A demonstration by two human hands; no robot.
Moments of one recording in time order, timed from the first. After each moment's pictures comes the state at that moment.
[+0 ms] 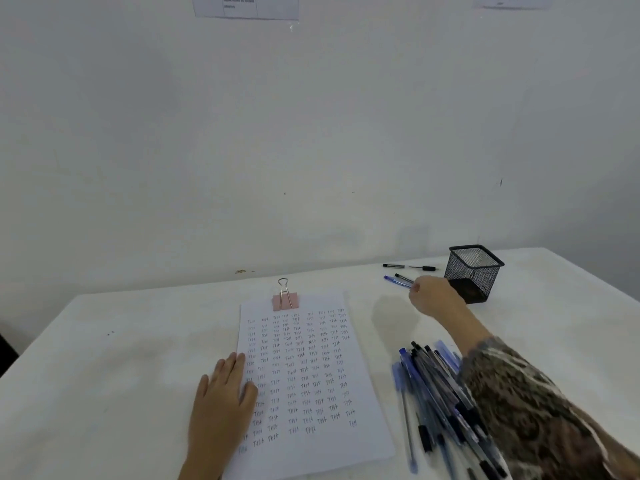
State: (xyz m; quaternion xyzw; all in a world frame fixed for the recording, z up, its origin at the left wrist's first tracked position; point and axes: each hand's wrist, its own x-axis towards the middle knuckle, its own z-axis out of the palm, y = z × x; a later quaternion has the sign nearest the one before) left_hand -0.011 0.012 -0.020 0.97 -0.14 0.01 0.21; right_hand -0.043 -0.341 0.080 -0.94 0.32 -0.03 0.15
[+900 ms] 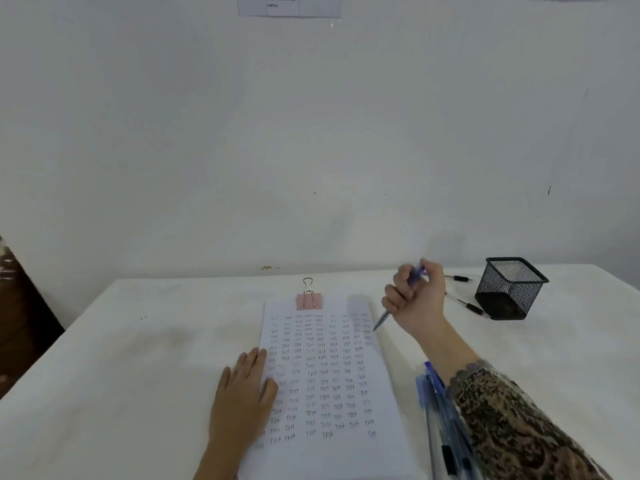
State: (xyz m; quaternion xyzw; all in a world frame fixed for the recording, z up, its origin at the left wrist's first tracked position) left_hand -0.009 0.012 -0.019 0.97 -0.13 0.01 0.19; right_hand -0.018 -0.265 0.089 -0.38 0.09 -0.12 0.91
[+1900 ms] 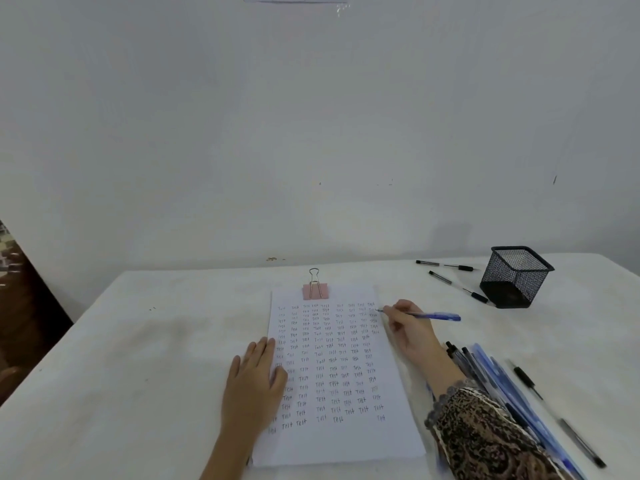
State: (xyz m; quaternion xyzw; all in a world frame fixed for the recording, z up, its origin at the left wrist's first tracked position) left_hand -0.011 0.014 -0.022 0.97 -0.14 0.03 0.22; right_hand -0.018 -0.258 0.008 -0.41 0.20 -0.16 0.88
